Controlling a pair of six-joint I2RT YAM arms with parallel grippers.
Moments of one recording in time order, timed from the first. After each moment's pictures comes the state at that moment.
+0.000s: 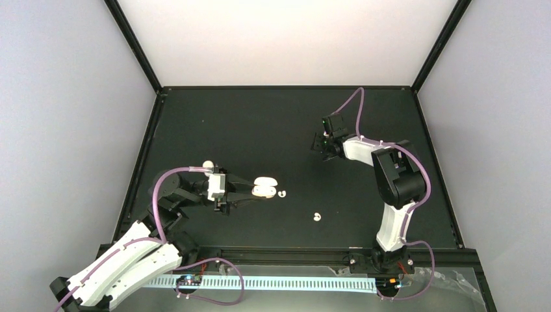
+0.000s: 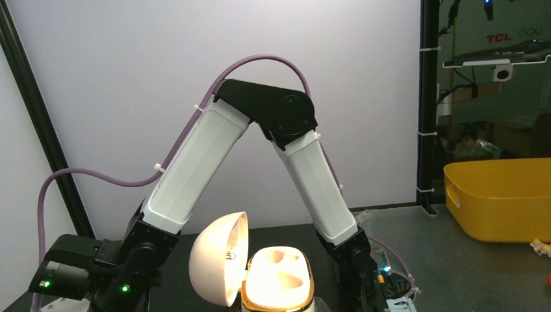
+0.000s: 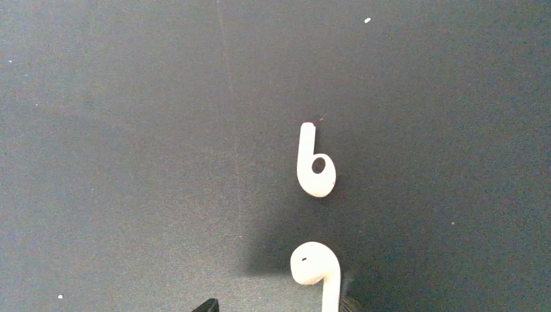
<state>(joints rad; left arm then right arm) -0.72 0.58 0.61 0.19 0.81 -0.04 0.38 1.90 1.10 -0.09 -0.01 0.55</state>
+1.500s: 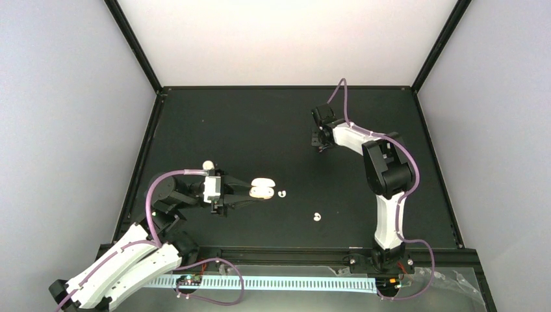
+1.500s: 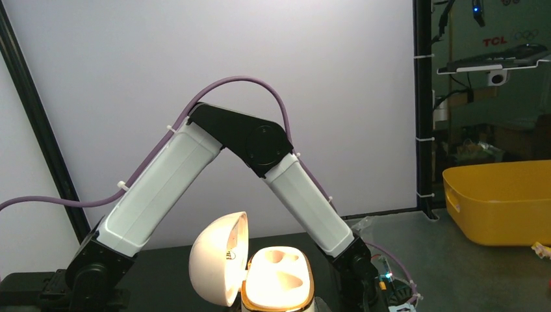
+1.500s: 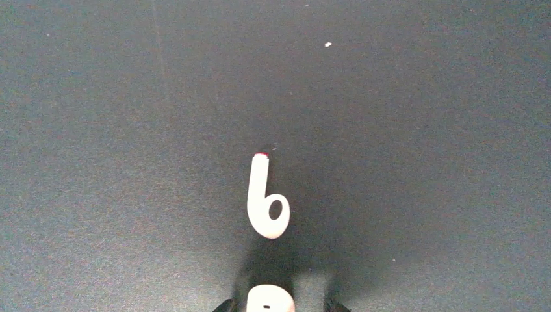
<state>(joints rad) -0.73 0.56 0.61 0.20 0.81 -0.04 0.41 2.04 1.38 -0.44 0.18 0.44</state>
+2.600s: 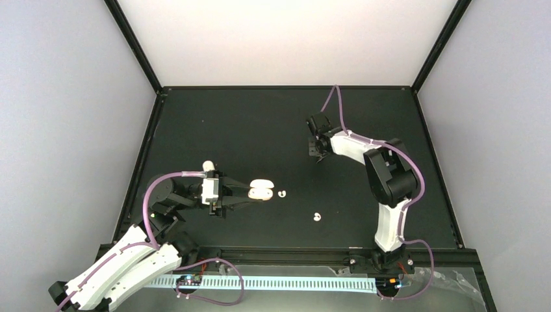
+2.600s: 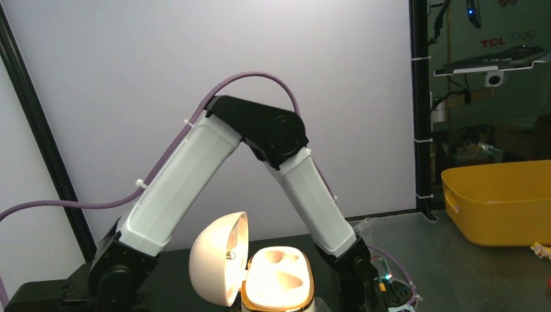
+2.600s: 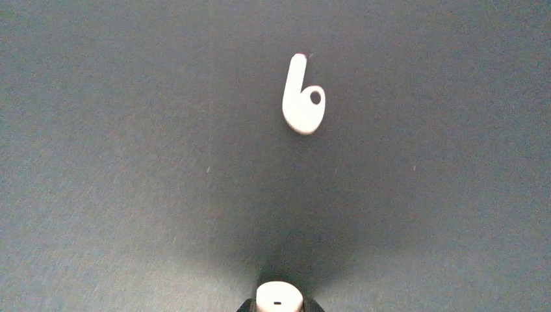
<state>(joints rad) -0.73 0.54 0.60 0.20 0.81 -0.04 0.48 1.96 1.28 -0.44 0.22 0.41</state>
